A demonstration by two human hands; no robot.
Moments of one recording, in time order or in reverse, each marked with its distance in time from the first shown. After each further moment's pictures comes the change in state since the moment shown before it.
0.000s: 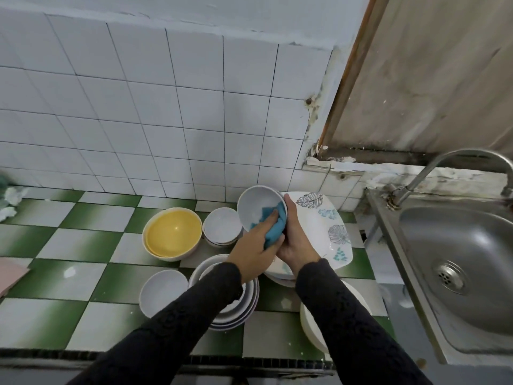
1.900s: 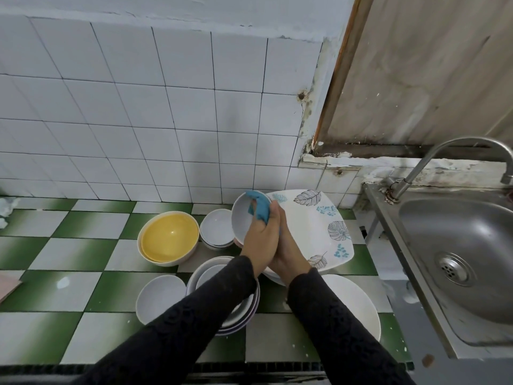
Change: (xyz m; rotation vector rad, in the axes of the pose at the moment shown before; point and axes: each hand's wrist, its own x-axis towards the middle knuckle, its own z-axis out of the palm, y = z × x) left_hand 0.017 0.031 0.027 -0.429 0.259 -0.087; right_hand -0.010 0.038 0.010 0.248 0.049 -0.194
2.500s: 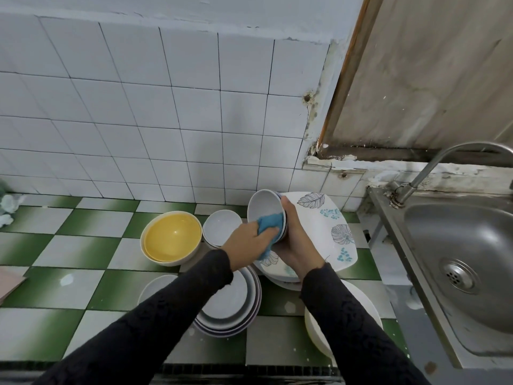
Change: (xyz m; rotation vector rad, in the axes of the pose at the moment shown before) left_hand 0.013 0.002 -0.054 0.410 -0.283 -0.120; right_hand 0.022 -0.032 -0.005 -0.262 -0.138 0.103
